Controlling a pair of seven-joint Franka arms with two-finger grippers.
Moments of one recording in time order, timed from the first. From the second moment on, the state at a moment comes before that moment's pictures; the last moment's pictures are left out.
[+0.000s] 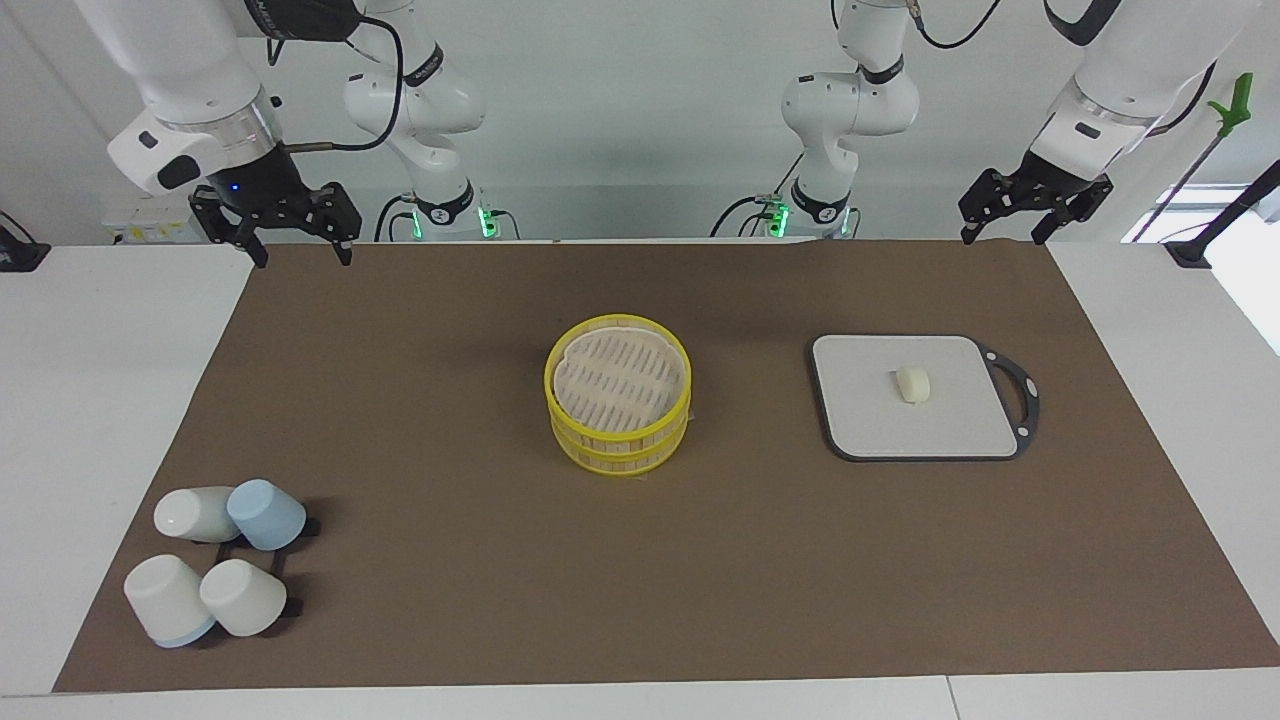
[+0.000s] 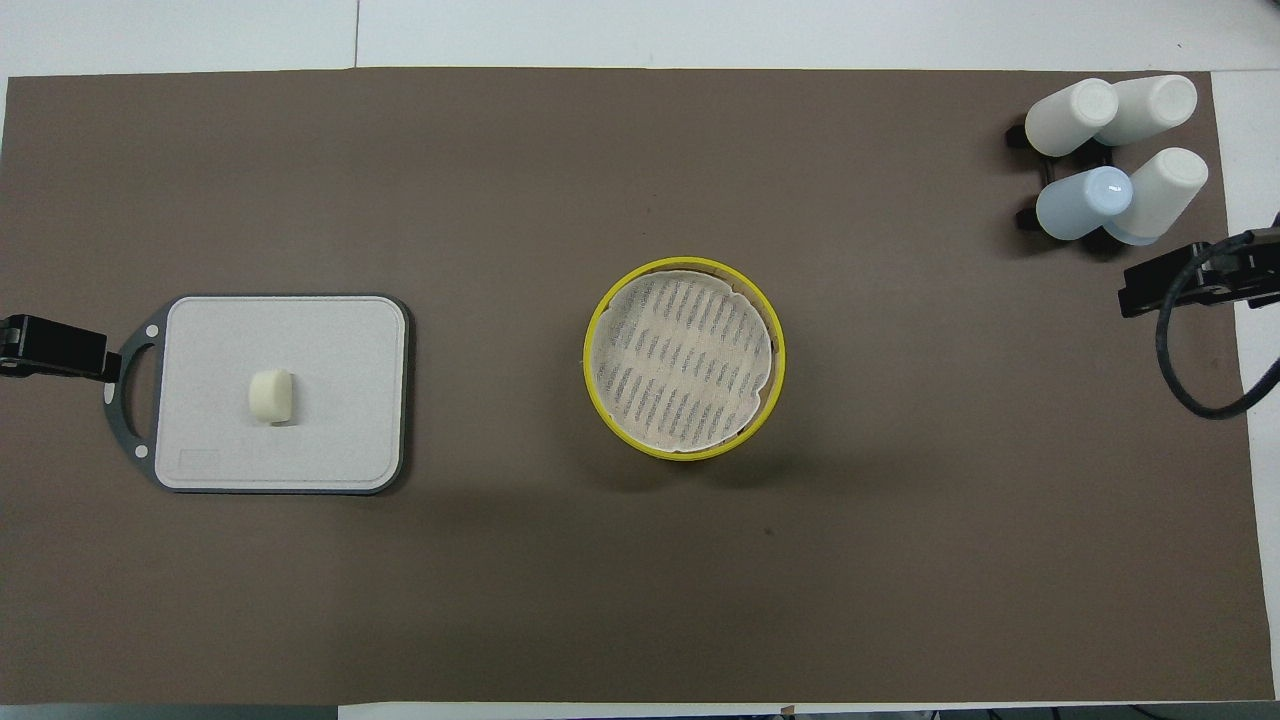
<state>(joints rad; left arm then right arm) -0.14 -0.09 0.12 -1.63 0.00 1.47 0.06 -0.03 0.03 0.05 -1.48 -0.03 1.46 -0.02</state>
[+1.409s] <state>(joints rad) -0.10 -0.06 0.12 -2.40 0.00 2.35 0.06 0.64 0.42 0.07 -1.57 -0.12 2.06 0.72</state>
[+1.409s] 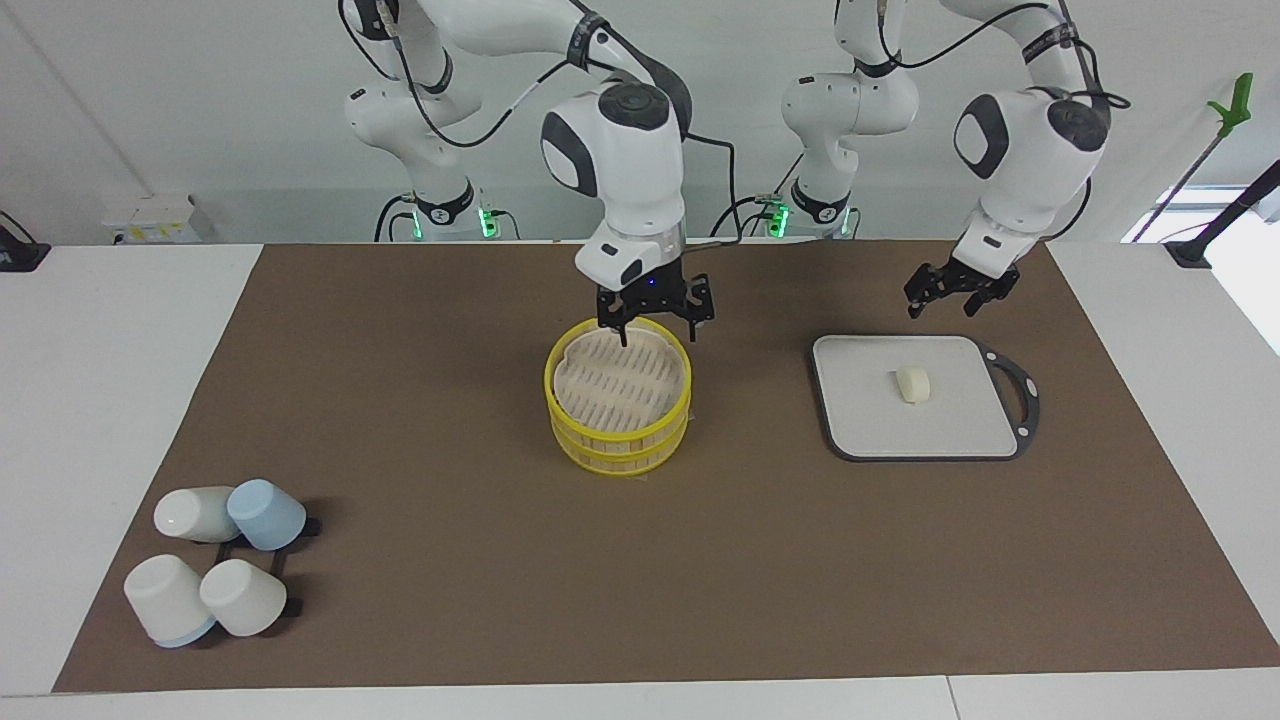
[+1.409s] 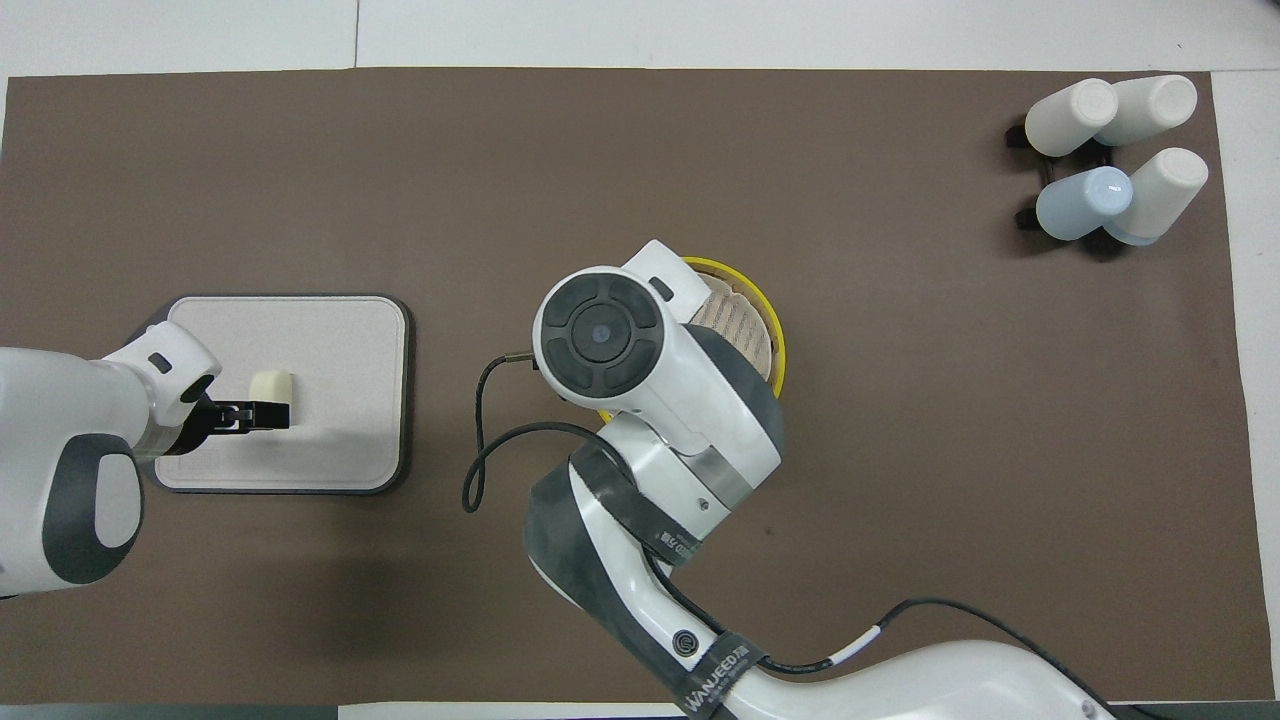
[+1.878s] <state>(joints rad) -0.10 0.01 0.12 -2.40 0.00 2.45 0.06 0.65 0.45 0.07 -1.57 -0.13 2.09 0.78</state>
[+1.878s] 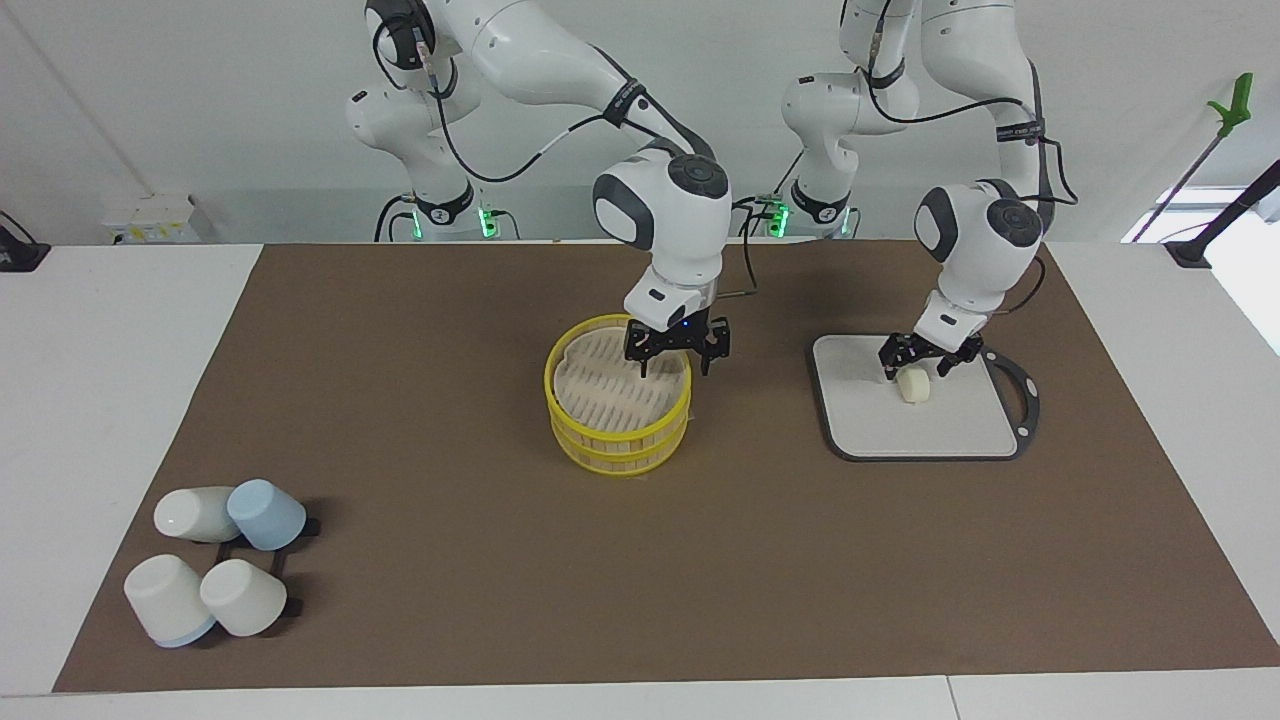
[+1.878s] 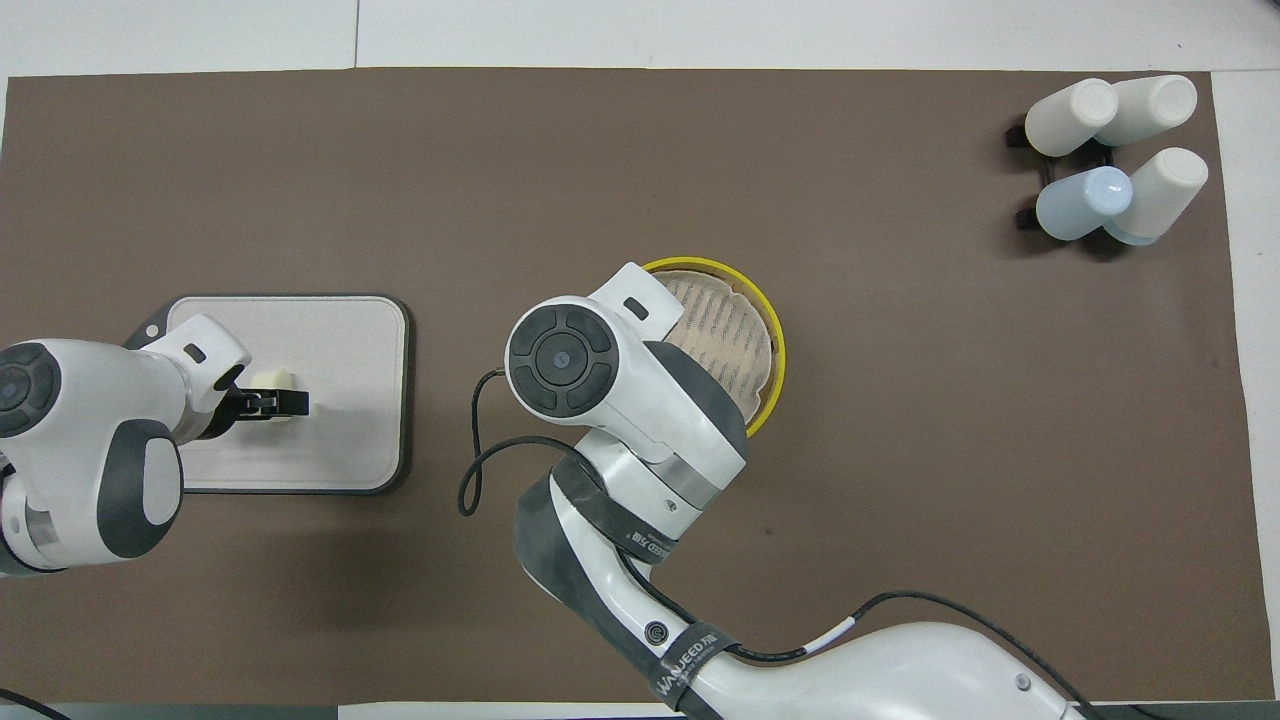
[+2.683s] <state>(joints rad) -0.11 0.04 0.11 -2.39 0.00 2.50 0.06 0.63 0.45 0.06 -1.51 -0.11 2.02 0.67</state>
